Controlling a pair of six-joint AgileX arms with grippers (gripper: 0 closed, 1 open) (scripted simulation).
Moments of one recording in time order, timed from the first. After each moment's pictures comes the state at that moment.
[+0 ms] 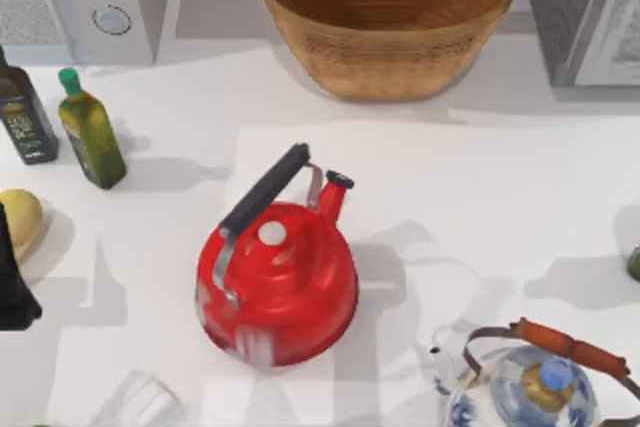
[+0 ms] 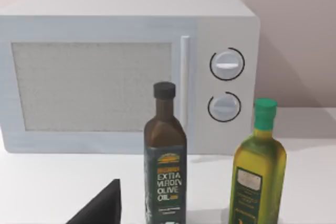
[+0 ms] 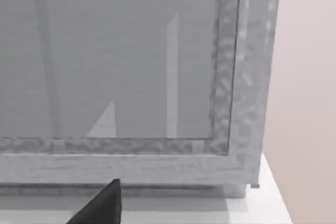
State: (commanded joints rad) left arm 0.00 0.00 0.00 0.00 0.00 0.00; right arm -1.02 1.54 0.39 1.17 -1.01 0.02
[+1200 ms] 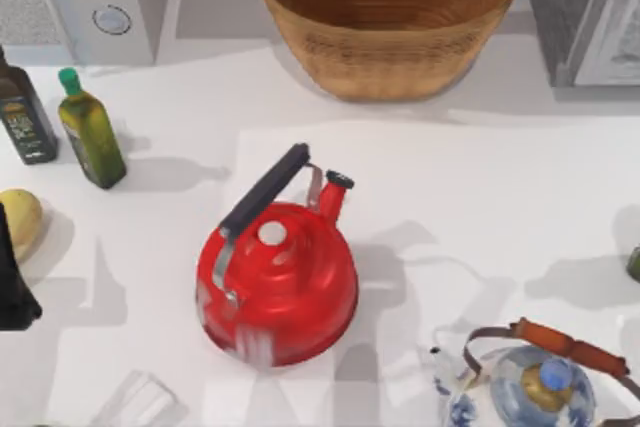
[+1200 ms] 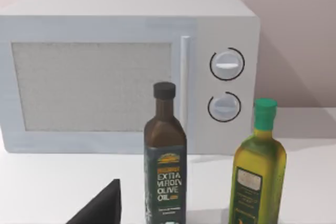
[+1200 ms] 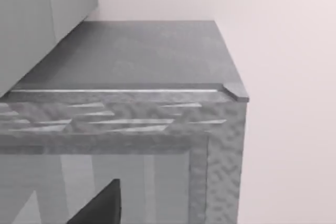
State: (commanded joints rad) left arm 0.00 0.00 0.00 0.00 0.00 0.00; right arm -1.04 1.37 1.59 -0.21 -1.03 0.02
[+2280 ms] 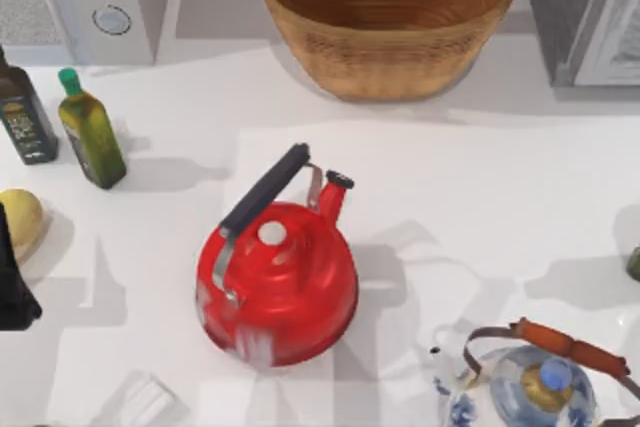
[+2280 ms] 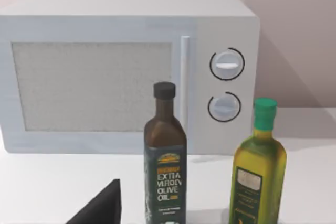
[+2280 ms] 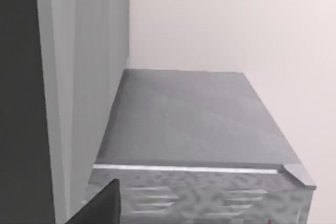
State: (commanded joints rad) left arm 0.00 0.00 0.00 0.00 0.00 0.00; right arm -0.77 1.35 1.79 -0.39 -0.75 0.00
